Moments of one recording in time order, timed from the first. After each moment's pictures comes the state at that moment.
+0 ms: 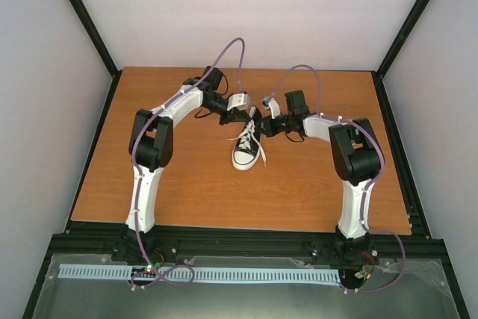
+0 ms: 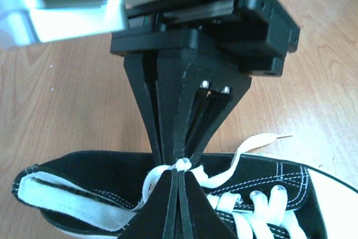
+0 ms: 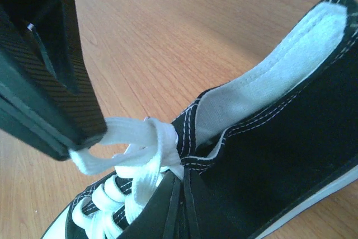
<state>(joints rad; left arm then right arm) -0.38 2.28 1.91 -0.81 0.96 1.07 0.33 2.04 1.24 -0.03 -0.80 0.00</state>
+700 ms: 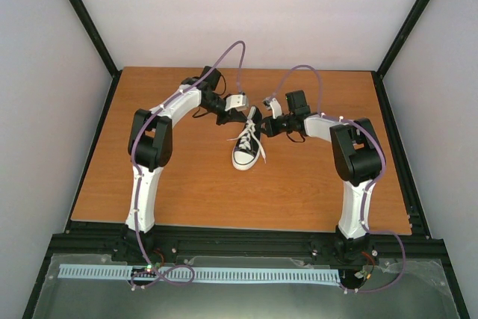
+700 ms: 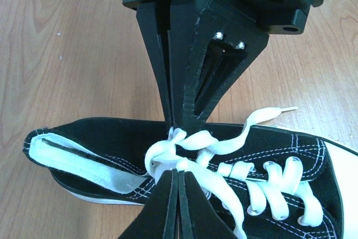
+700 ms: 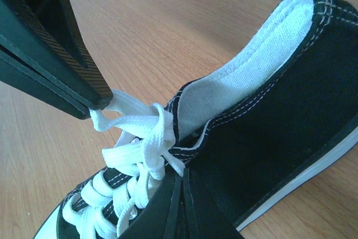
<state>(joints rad) -0.36 2.28 1.91 -0.83 0.86 1.09 0.32 2.02 1.24 -0.06 -0.75 0.01</state>
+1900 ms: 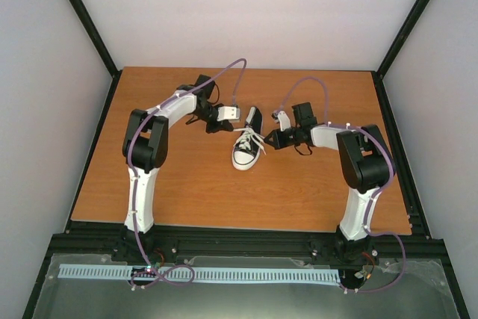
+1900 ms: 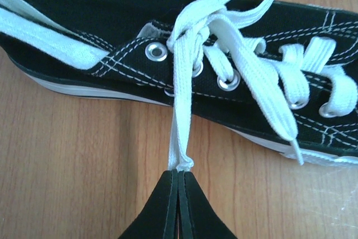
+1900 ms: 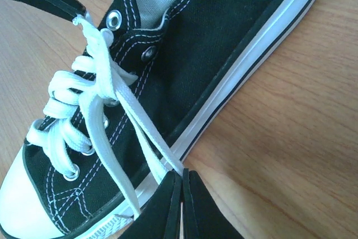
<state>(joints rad) -0.33 2.23 1.76 -0.82 0.62 1.17 0.30 1.92 1.05 -0.08 -0.66 0.02</state>
